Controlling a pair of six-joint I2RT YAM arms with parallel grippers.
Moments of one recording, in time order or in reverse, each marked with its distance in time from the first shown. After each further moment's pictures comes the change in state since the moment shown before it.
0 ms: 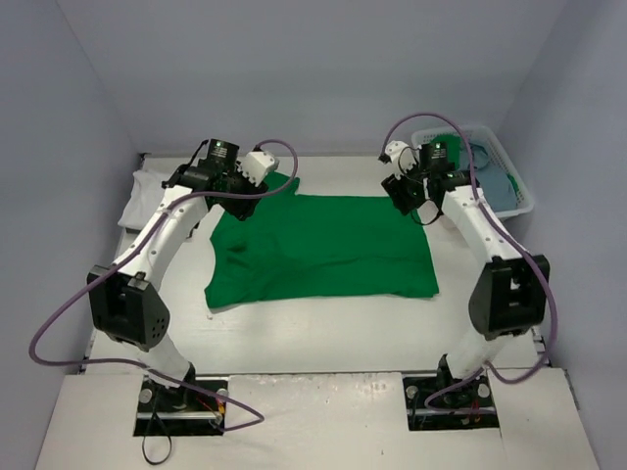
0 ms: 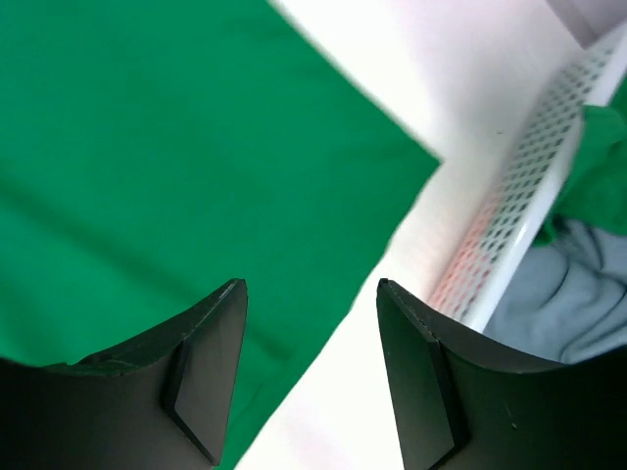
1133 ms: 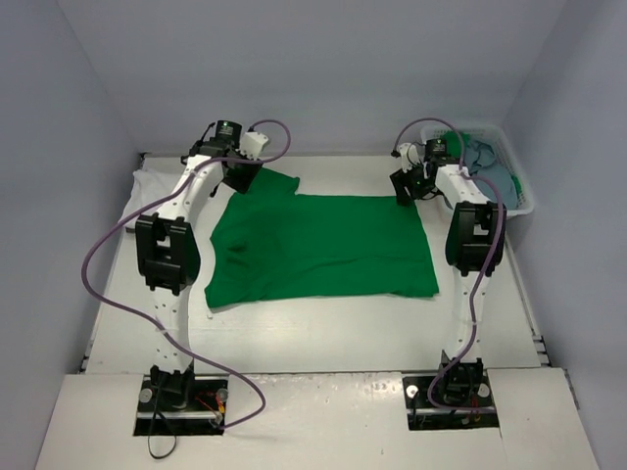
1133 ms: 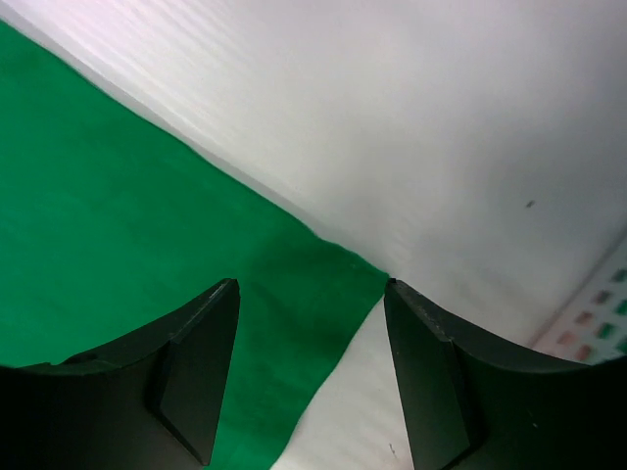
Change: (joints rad) left arm 0.117 0.531 0.465 0.042 -0.093 -0.035; right arm -0.193 0.731 0.551 0.005 -0.141 0.002
